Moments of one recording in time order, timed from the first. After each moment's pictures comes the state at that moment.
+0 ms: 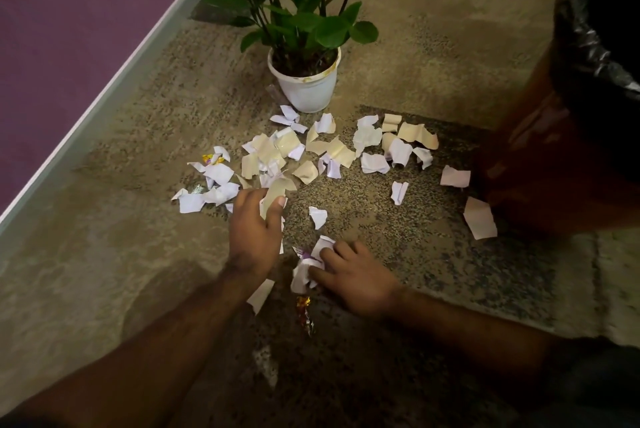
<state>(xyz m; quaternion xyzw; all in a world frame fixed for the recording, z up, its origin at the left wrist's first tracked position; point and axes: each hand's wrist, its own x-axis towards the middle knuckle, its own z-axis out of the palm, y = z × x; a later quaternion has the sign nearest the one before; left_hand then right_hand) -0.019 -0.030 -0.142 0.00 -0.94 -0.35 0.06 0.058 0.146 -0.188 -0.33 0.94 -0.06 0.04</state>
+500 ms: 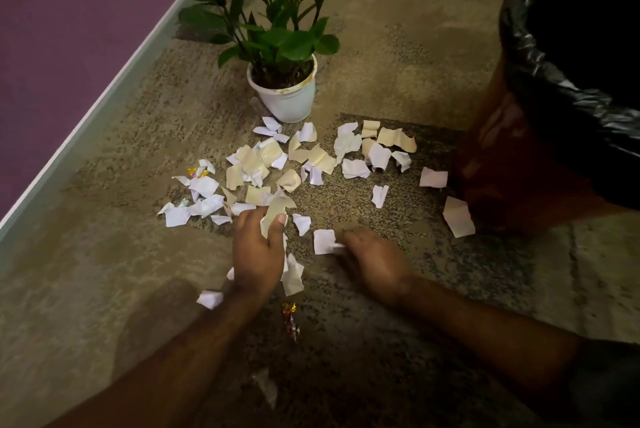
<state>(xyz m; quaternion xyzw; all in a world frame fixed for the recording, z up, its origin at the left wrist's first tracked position) 0.004 -0.002 -0.146 0.00 -0.92 -0.38 0.06 0.055 0.192 -0.188 -0.10 0.96 -0.27 0.04</state>
